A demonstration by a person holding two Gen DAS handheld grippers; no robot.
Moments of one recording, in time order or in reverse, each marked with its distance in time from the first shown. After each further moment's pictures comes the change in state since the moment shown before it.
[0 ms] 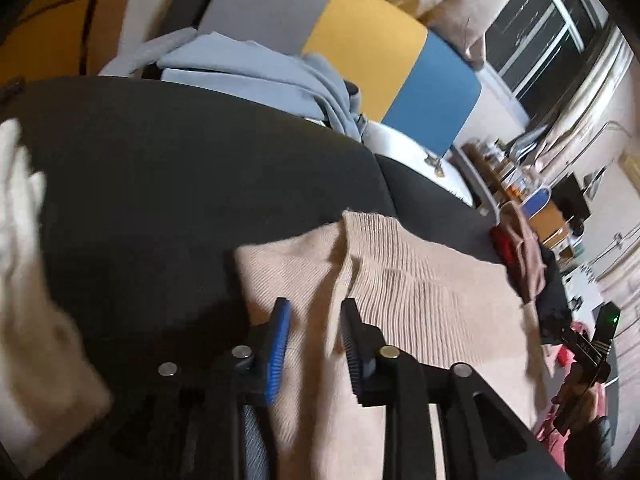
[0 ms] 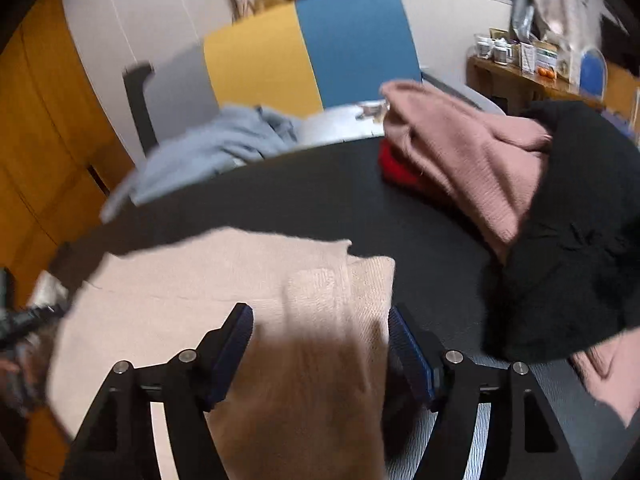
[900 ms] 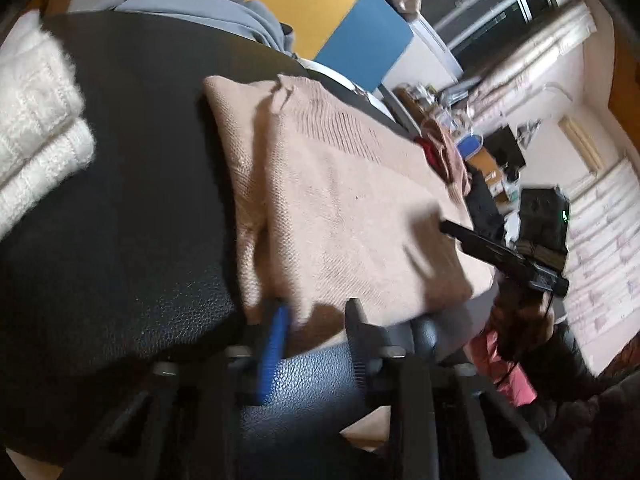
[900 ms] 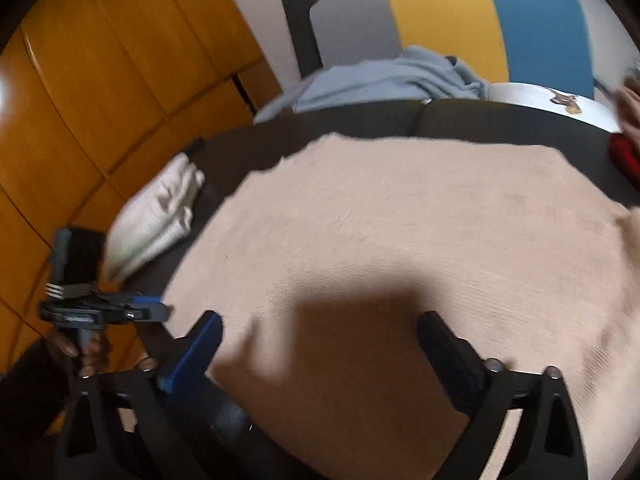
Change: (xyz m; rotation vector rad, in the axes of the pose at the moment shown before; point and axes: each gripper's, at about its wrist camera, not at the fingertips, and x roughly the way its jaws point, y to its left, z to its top) left arm -0.043 -0.003 -0.125 0.108 0.194 -0.209; right arm 0.037 0.196 -0.085 -0.296 0.191 0.359
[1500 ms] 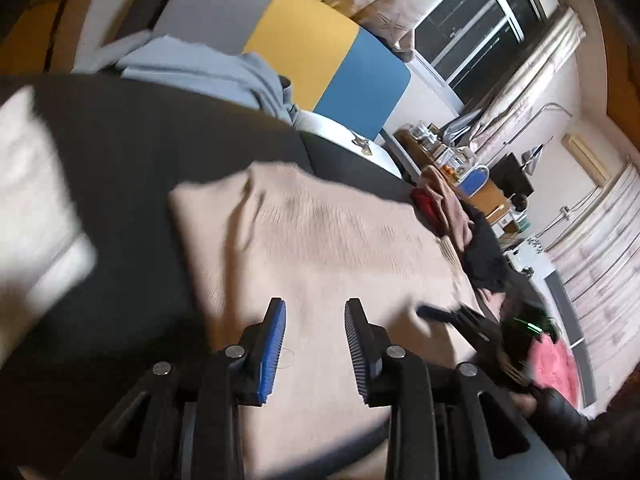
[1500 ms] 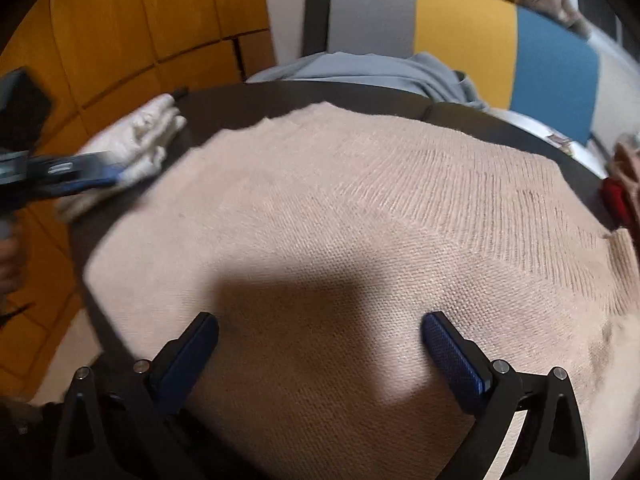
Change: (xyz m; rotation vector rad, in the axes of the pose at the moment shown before) left arm -0.011 -0.034 0.049 0.002 -0.165 0.046; right arm 0.017 0.021 -0.023 -0.161 0.004 -0.156
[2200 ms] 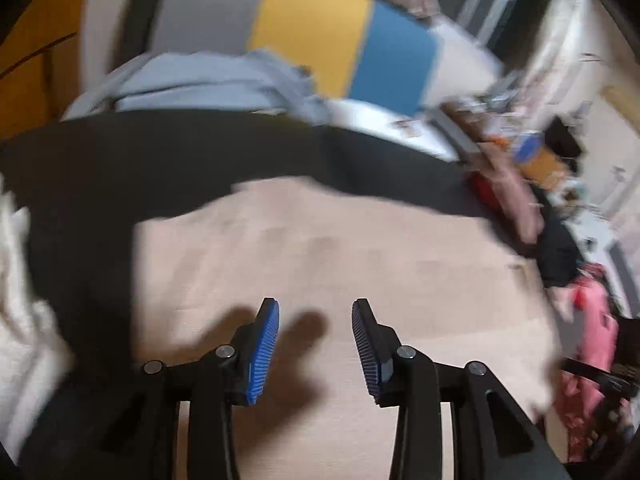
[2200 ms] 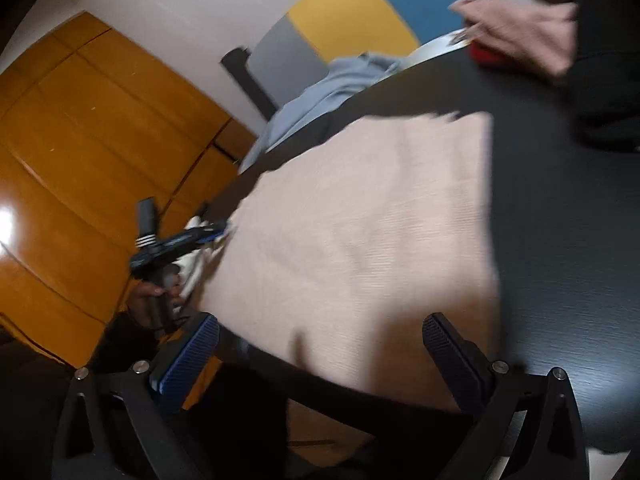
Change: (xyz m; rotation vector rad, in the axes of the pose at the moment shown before) left arm 0.063 -0.058 0.039 0.135 0.029 0.170; right arm -0.137 -0.169 -0.112 0.538 -0.119 0.284
